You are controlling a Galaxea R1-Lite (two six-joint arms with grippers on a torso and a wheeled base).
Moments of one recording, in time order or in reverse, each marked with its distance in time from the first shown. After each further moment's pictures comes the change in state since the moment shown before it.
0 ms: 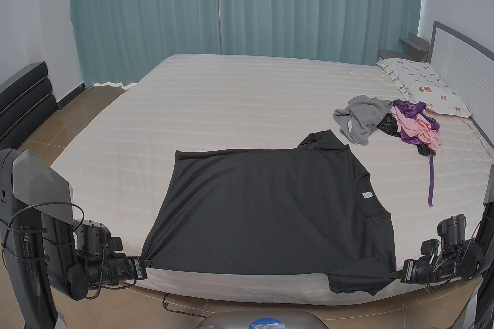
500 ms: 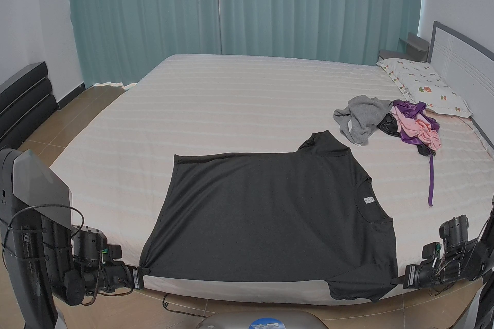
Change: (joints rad) left arm 0.002 0.002 0.081 -0.044 -0.008 0.127; right arm 0.019 -0.100 0.000 0.151 -0.002 -0.033
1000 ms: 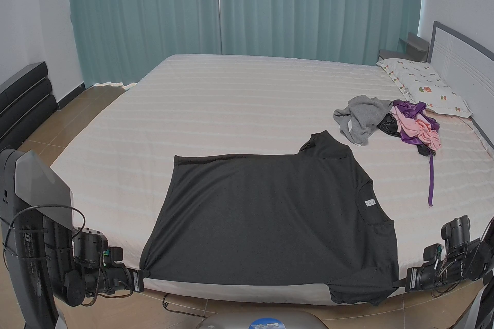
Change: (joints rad) left arm 0.001 0.013 0.010 -0.007 0.002 0.045; right arm 0.000 -0.049 0.000 0.076 0.000 -0.039
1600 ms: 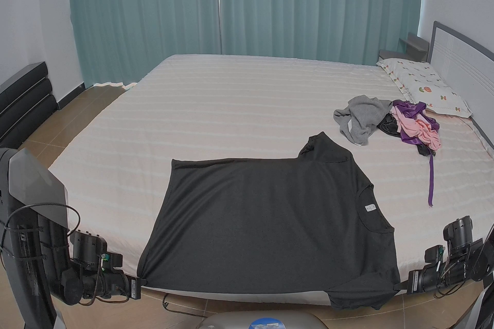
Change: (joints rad) left arm 0.017 -0.031 0.000 0.140 0.003 0.093; right arm 0.008 -0.062 0.000 0.078 0.002 -0.030
